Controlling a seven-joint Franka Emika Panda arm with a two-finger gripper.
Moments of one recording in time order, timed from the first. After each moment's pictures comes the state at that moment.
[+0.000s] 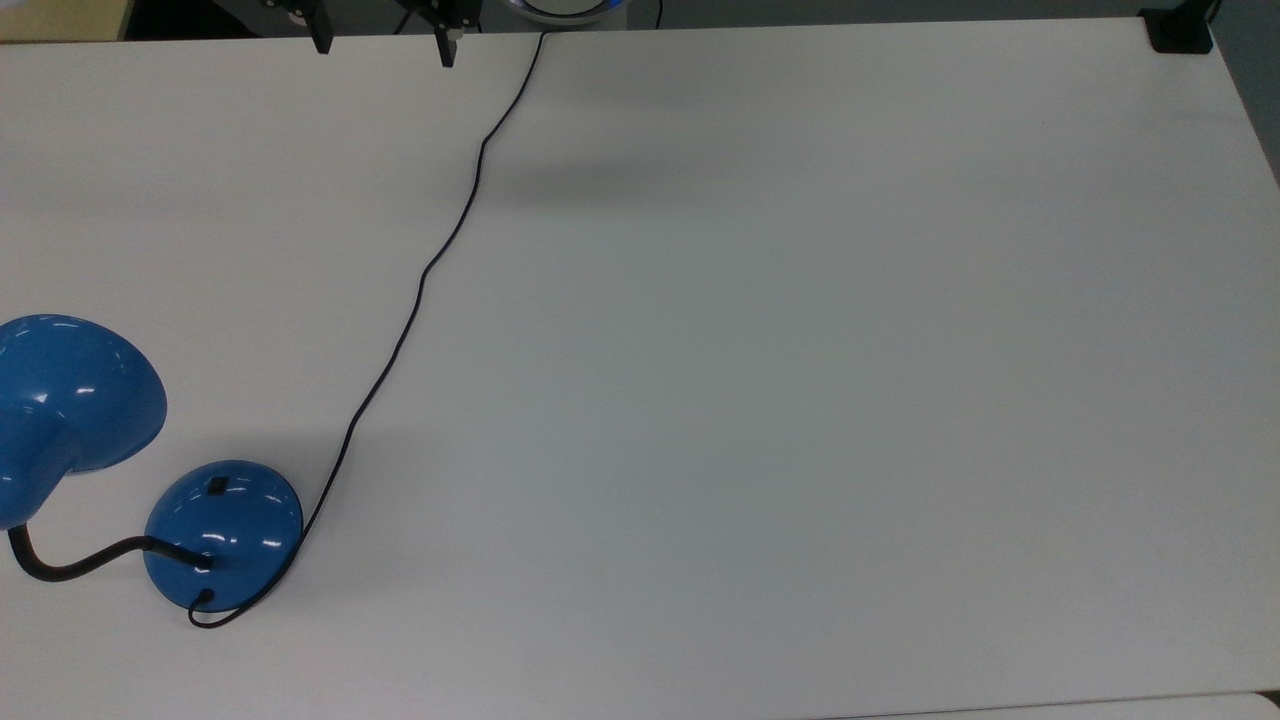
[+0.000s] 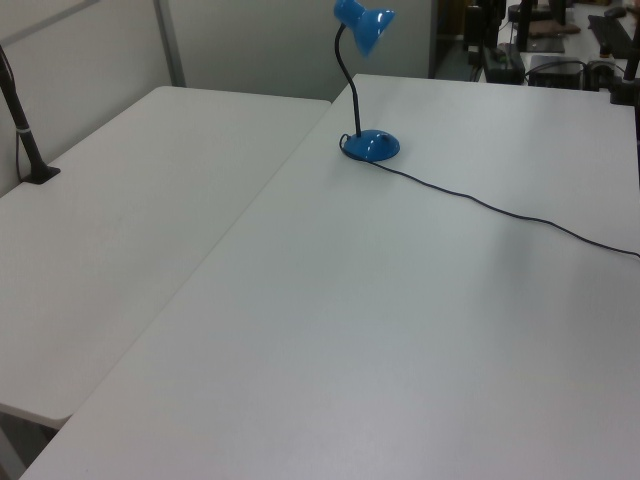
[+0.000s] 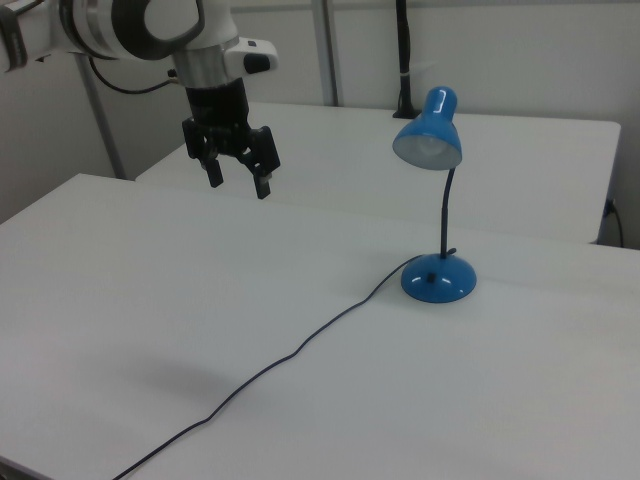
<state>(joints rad) -0.03 0.06 -0.10 -1.53 -0.02 1.61 -0.05</state>
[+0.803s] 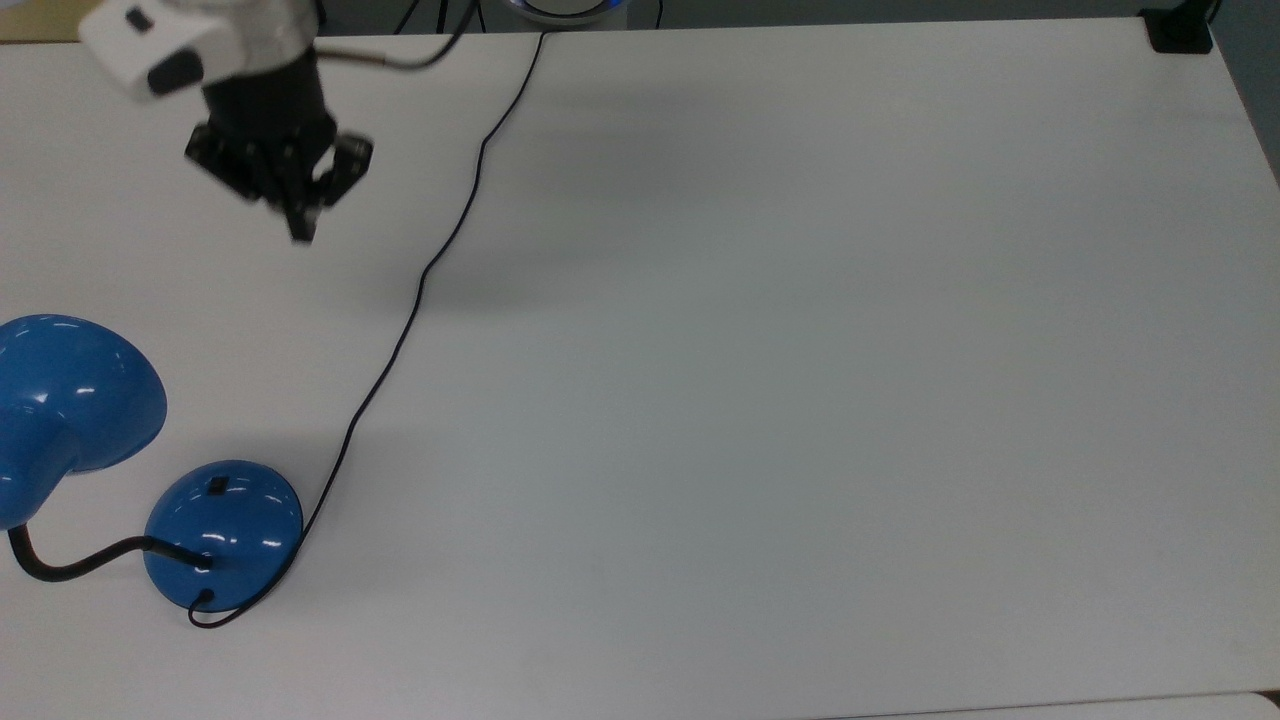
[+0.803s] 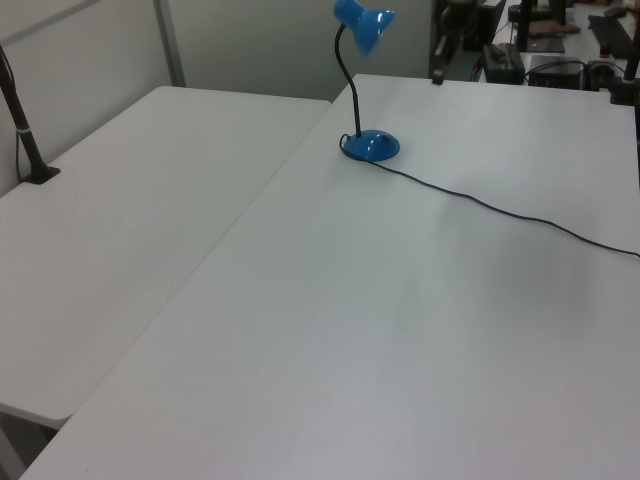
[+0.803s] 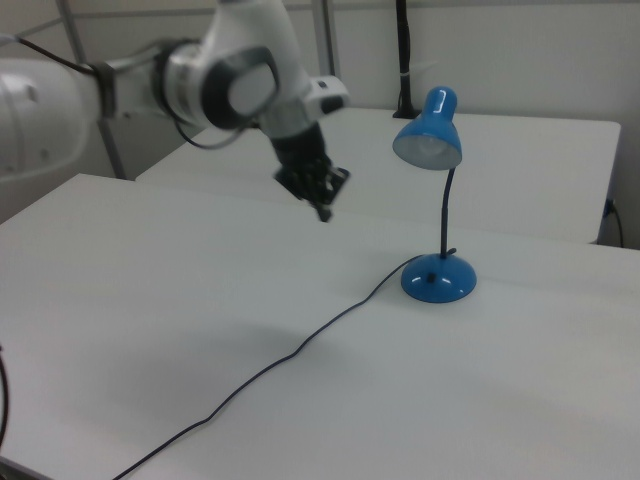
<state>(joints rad) -0.09 0.26 -0.13 -1.54 -0.02 2.02 -0.20</state>
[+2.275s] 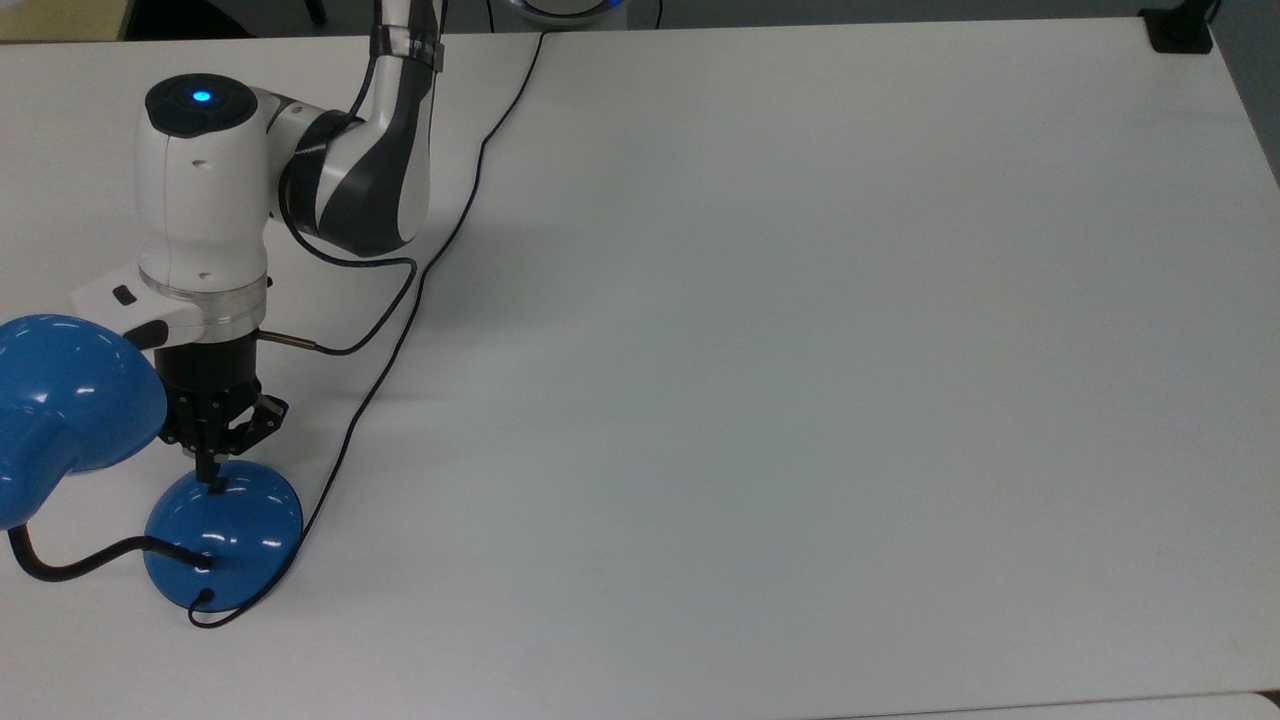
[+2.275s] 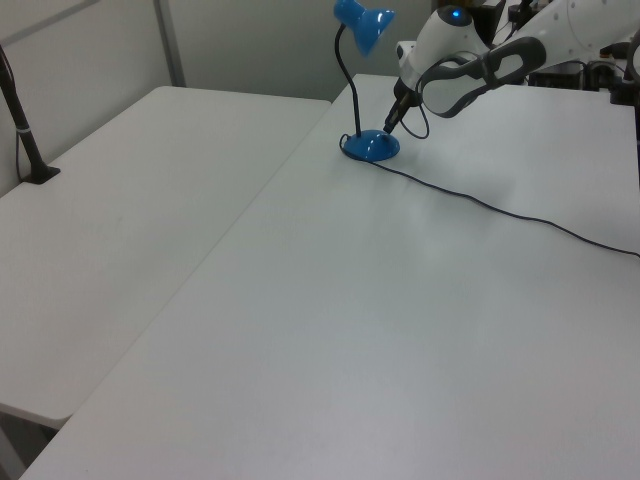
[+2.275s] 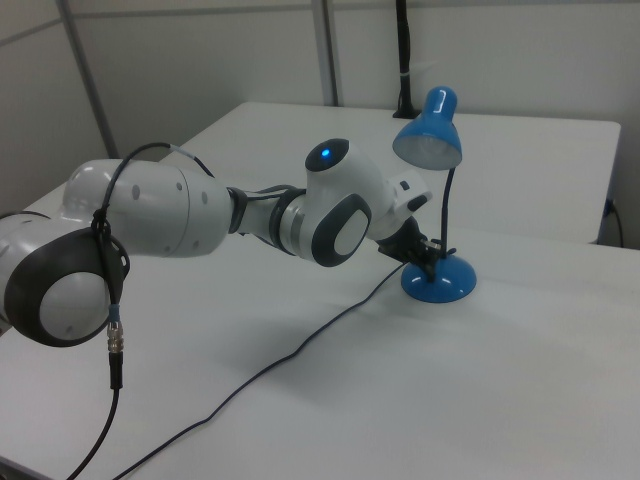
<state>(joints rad) -0.17 0.73 -0.16 -1.41 -0.01 2.69 -0.23</state>
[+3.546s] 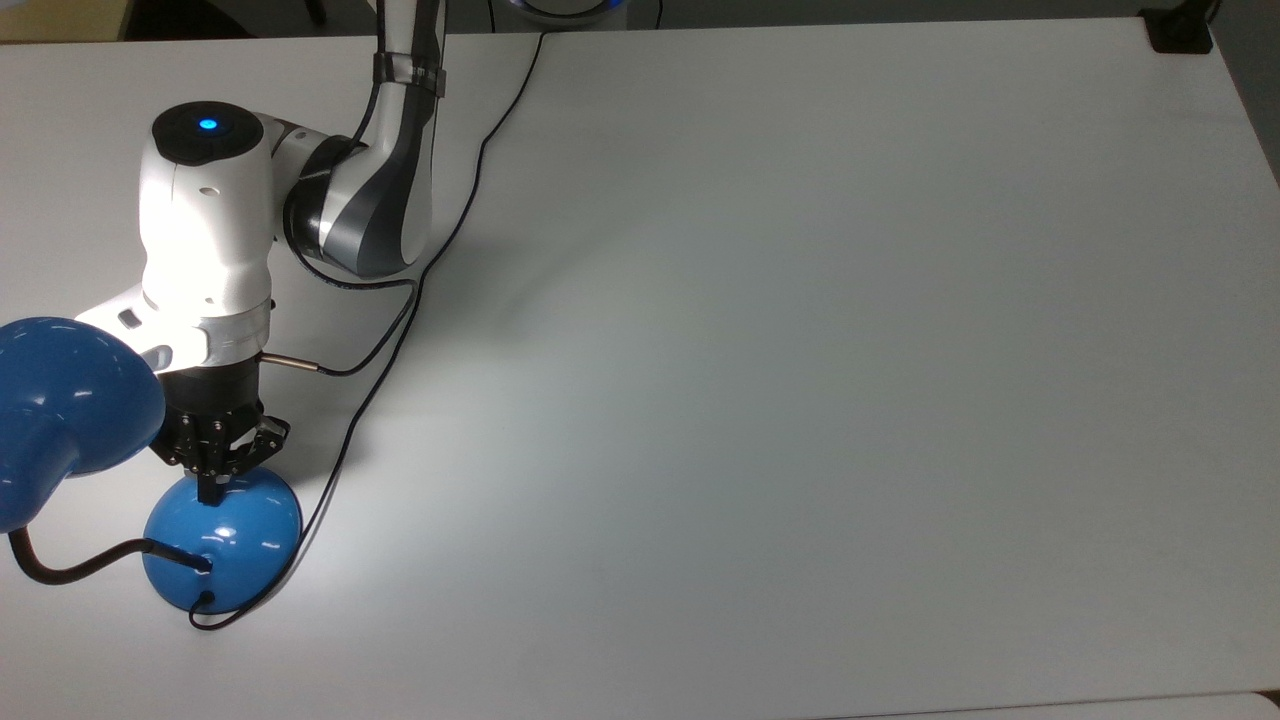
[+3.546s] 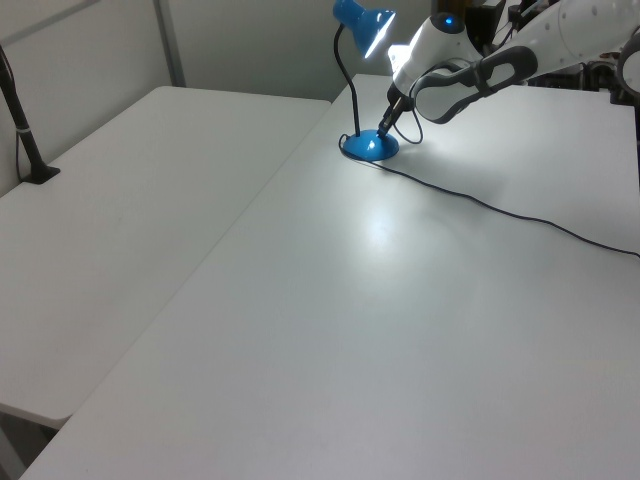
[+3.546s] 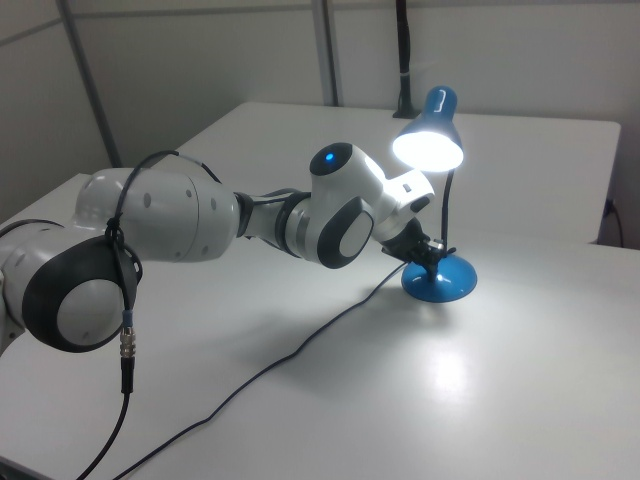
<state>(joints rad) -0.17 0.79 -0.16 -1.34 -0.01 2.69 -0.23</state>
